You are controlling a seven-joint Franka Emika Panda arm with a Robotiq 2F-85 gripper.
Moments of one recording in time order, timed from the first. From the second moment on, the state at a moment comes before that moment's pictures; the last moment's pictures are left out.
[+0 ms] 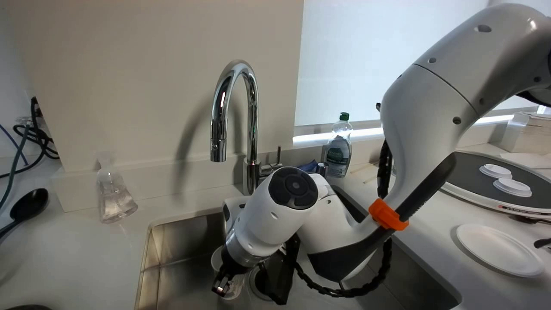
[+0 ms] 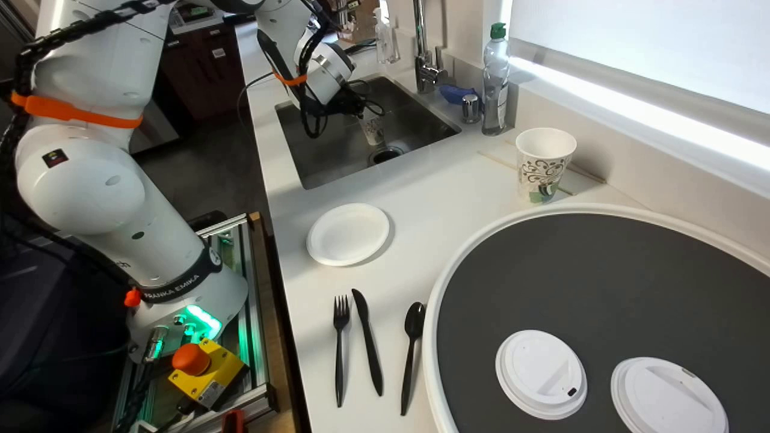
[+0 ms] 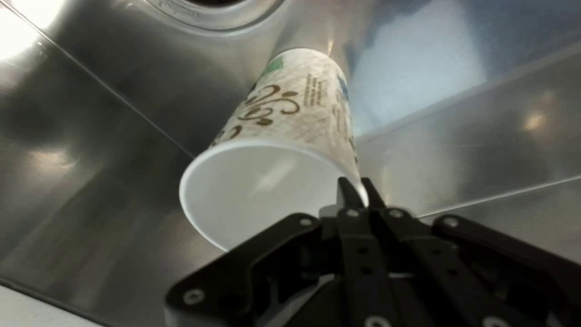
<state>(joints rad) 0.40 0.74 0.36 -1.82 -1.29 2.88 0.86</state>
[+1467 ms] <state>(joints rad) 0.40 0.74 0.35 -1.82 -1.29 2.88 0.87</state>
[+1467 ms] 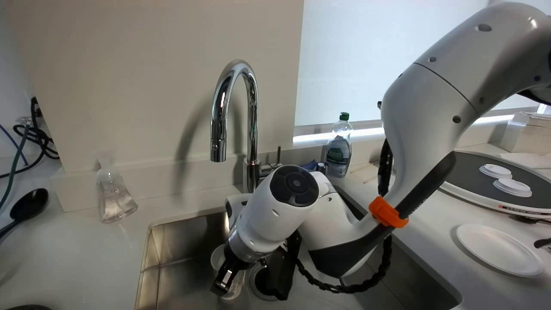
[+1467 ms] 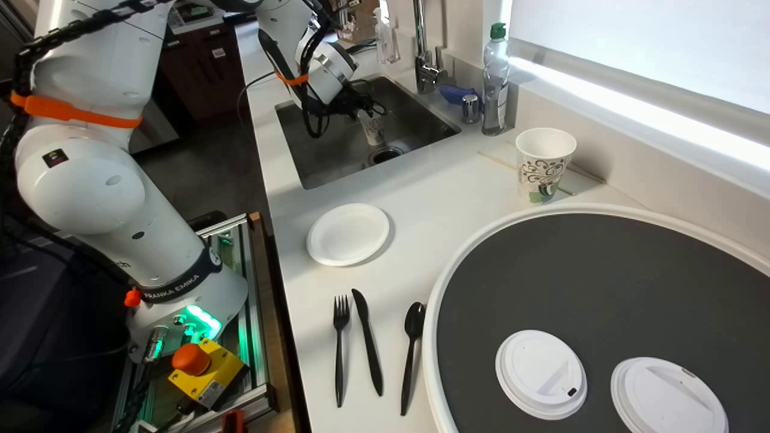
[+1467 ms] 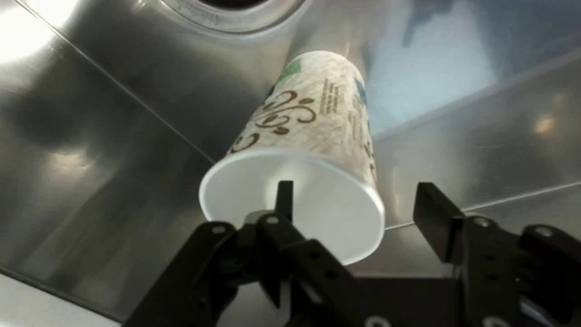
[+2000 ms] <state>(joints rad) 0.40 0.67 0.34 -1.82 -1.29 2.88 0.89</state>
